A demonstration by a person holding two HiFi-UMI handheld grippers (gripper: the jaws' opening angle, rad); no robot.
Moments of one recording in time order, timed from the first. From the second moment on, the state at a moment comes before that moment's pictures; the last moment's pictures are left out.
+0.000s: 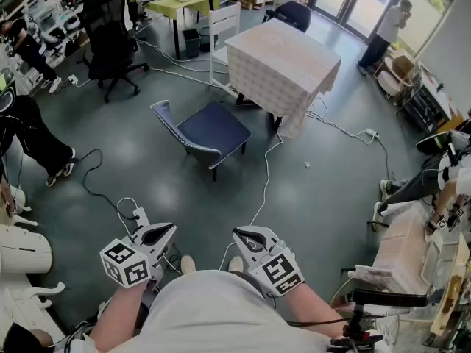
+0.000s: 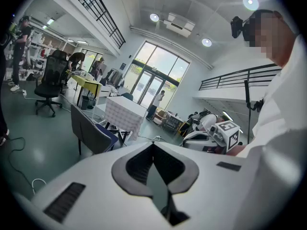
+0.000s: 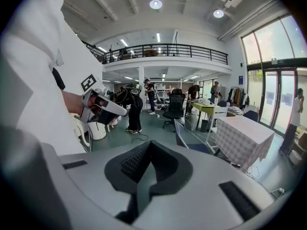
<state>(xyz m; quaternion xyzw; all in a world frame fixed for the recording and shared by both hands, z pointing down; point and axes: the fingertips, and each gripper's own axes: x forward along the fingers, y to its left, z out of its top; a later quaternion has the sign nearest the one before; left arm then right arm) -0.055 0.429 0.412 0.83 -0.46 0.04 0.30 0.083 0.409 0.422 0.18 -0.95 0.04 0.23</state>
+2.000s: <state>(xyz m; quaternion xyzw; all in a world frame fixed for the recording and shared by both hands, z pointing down) -0.270 0.082 0.518 0.81 -0.45 0.12 0.35 -0.103 0.142 0.515 0.22 -0.92 0.09 0.31</state>
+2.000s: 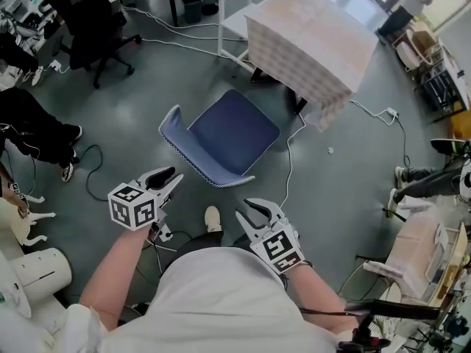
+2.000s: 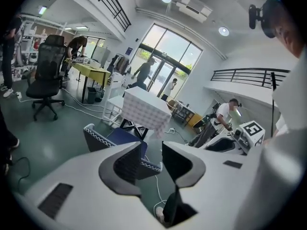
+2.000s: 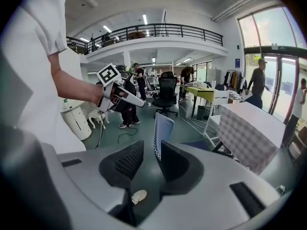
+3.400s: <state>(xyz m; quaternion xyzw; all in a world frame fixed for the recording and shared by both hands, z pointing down) -0.312 -0.024 0.685 0.74 0.01 0.67 -0.07 -0.195 0.073 0.663 0.07 -0.89 0.13 0.44</state>
